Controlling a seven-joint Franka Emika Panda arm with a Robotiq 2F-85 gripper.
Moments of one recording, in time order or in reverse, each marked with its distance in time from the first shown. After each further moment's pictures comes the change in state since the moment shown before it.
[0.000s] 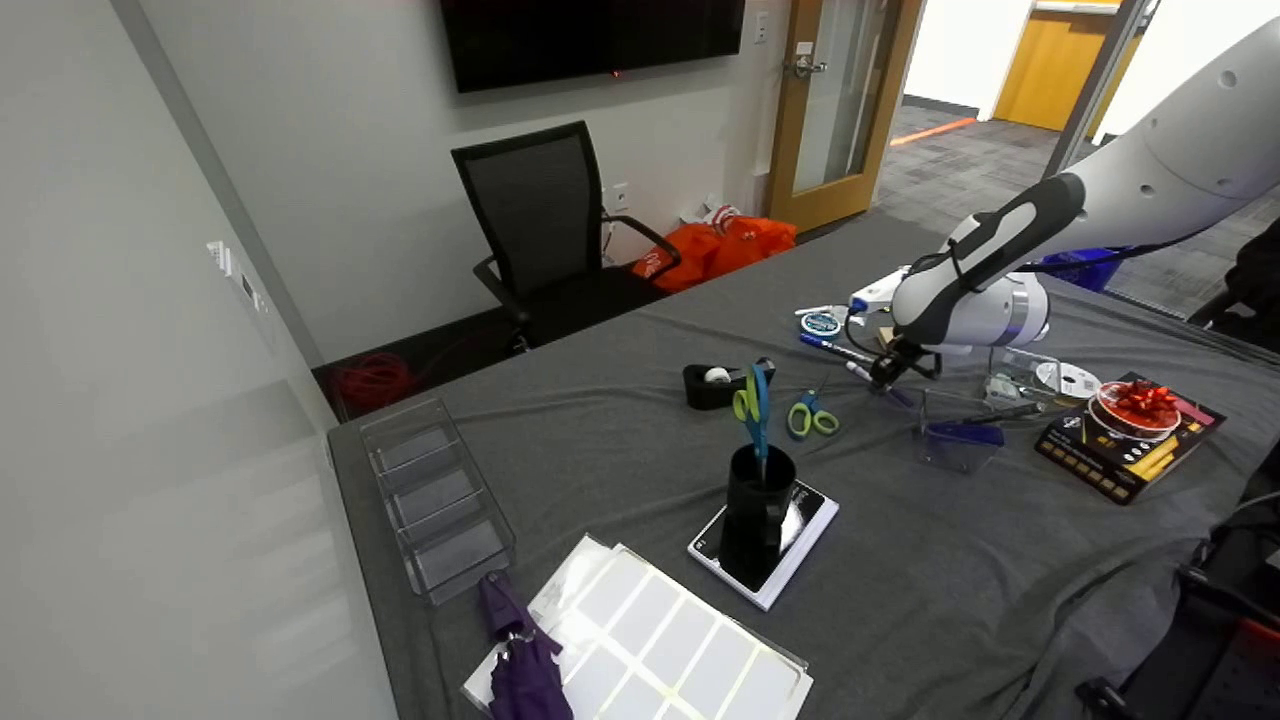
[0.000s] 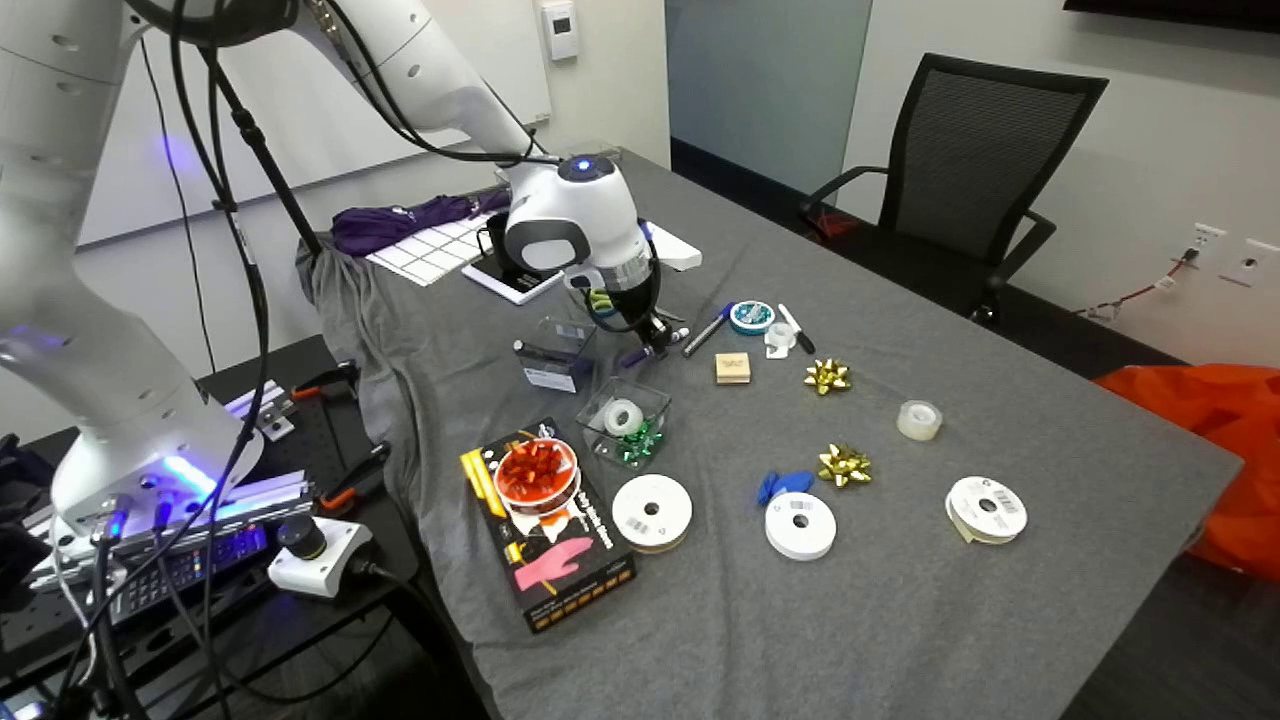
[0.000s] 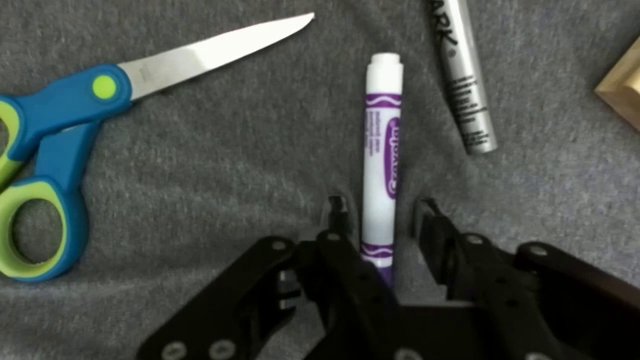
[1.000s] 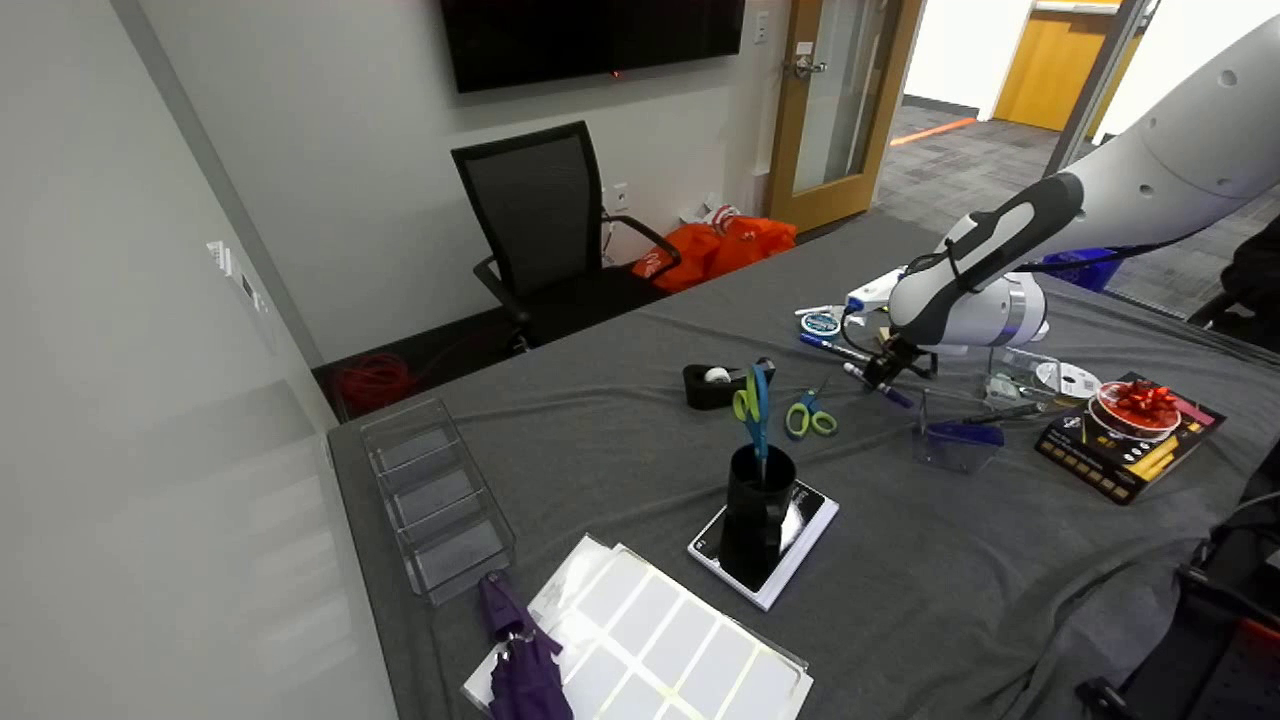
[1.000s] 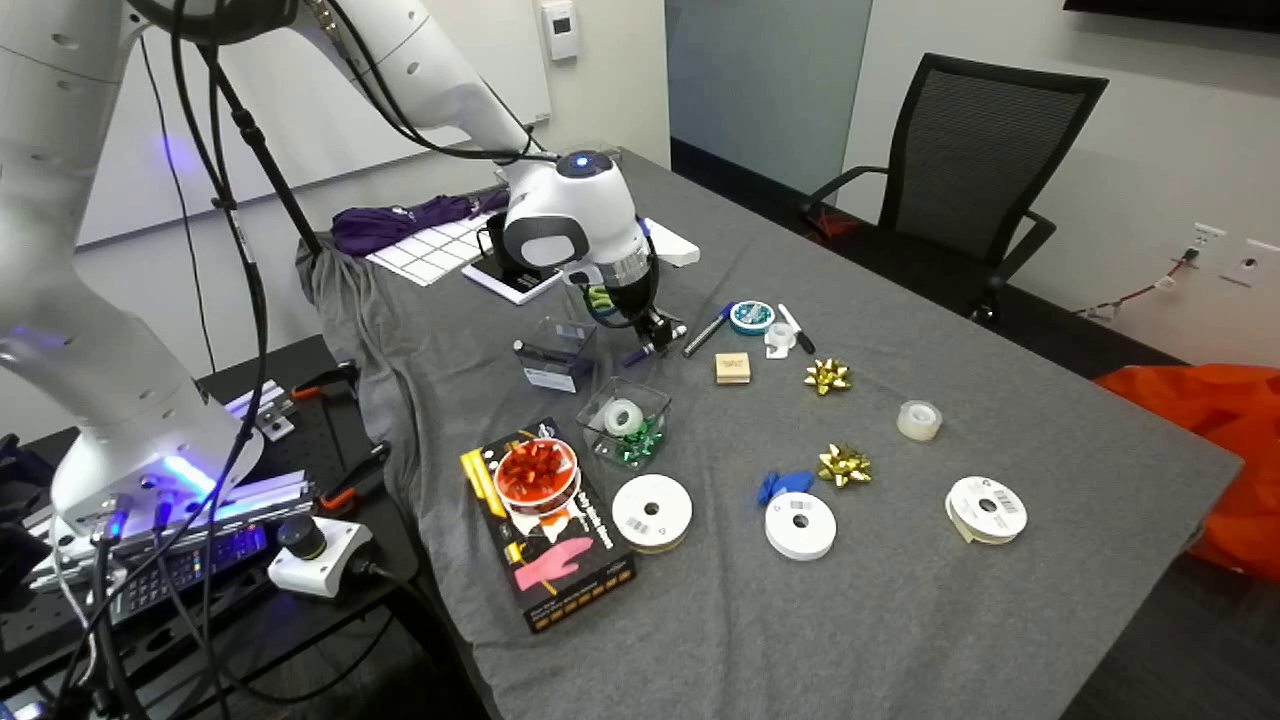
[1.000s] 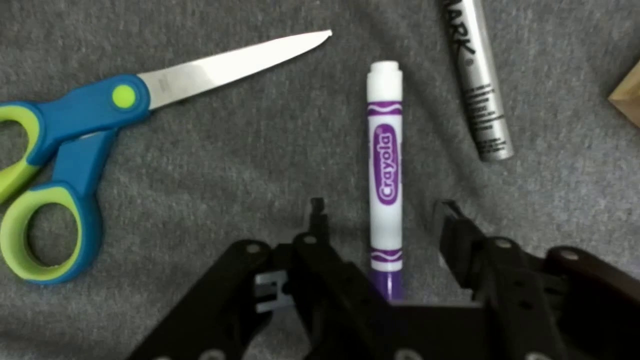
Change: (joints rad) arm 0.013 -0.003 0.000 0.000 0.000 0.000 0.013
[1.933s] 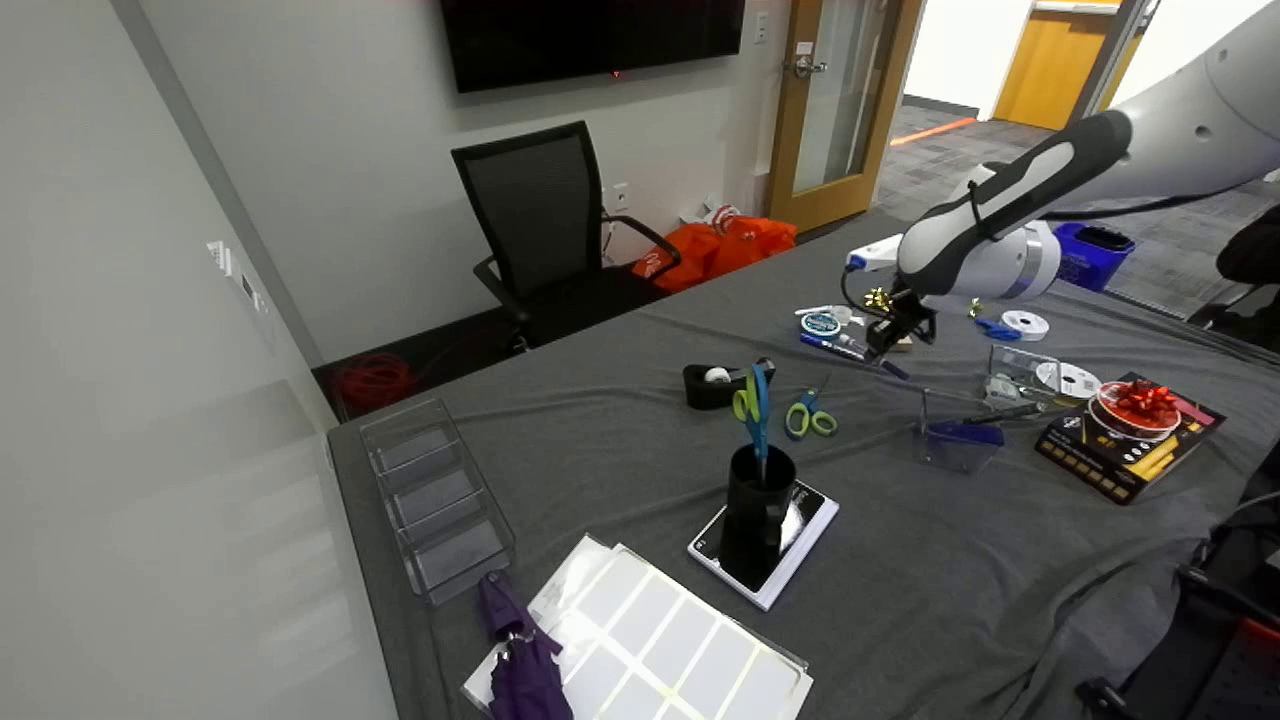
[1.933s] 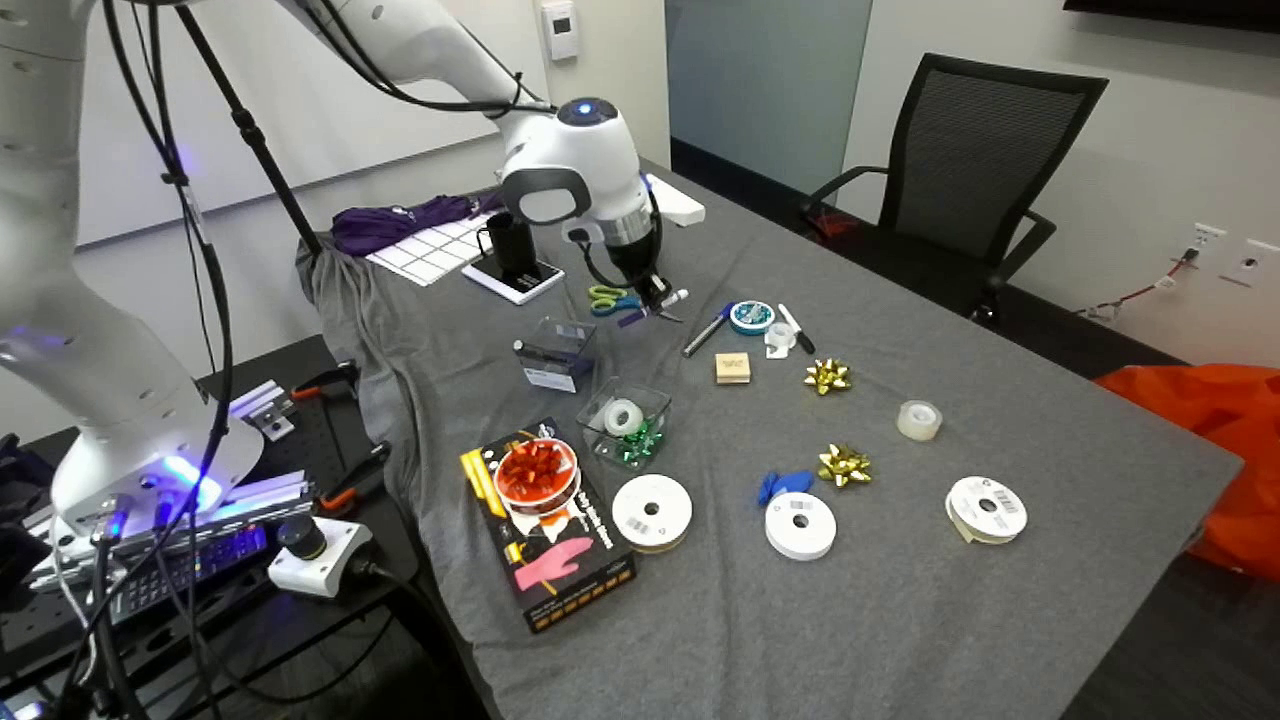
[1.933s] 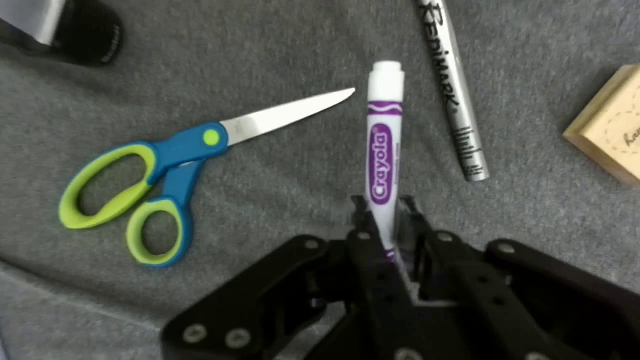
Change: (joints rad) arm -0.001 -0.132 -0.004 -0.004 -0.001 -0.136 0.027
